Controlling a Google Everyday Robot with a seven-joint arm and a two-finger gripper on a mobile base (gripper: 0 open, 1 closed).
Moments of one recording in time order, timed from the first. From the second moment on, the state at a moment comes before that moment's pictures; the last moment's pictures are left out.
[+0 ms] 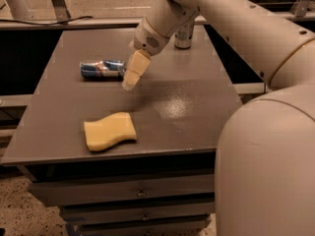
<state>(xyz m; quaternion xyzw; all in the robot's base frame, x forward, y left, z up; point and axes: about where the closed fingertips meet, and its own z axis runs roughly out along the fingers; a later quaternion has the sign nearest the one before) 0.643 0.071 0.873 -0.67 0.67 0.21 0.23</state>
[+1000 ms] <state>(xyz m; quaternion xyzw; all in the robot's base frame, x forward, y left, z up) 0.629 -0.027 0.904 -0.51 0.73 0.23 0.39</state>
